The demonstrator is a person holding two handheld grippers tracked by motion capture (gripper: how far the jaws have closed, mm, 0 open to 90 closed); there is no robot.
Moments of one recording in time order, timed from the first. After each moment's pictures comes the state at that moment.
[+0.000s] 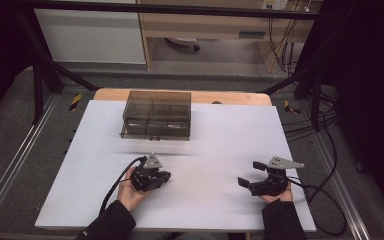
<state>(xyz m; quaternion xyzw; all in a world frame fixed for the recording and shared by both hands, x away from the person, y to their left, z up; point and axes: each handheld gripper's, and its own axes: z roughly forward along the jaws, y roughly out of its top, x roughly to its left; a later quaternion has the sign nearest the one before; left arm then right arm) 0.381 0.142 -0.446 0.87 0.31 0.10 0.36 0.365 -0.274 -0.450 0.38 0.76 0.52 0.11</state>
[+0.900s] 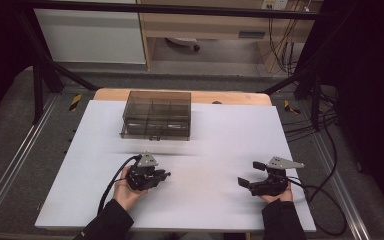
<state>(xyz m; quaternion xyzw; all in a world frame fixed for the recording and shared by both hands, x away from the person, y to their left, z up) 0.376 0.151 -0.430 0.86 0.32 0.10 0.38 0.365 -0.274 -0.450 0.38 0.76 0.52 0.11</state>
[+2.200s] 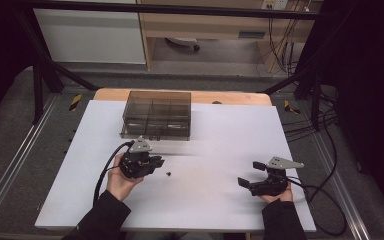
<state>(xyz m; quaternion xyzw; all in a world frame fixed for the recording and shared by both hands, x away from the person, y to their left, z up) 0.388 0.157 -0.378 0.84 0.33 0.12 0.40 0.366 -0.274 -0.450 0.38 0.76 0.52 0.11</state>
